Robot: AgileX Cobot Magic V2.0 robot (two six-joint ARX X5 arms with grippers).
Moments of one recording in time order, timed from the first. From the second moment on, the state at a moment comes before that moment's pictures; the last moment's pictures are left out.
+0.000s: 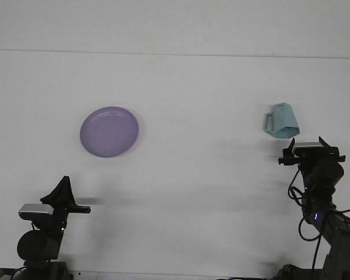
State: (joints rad) left arm 0.00 0.00 0.03 0.15 0.03 -0.10; right arm -0.32 1.47 0.50 0.77 -0.14 -0.31
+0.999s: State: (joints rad) left arm 0.00 0.00 0.03 0.15 0.03 -0.10; right arm -0.35 2.03 0.99 0.81 -0.43 -0.40
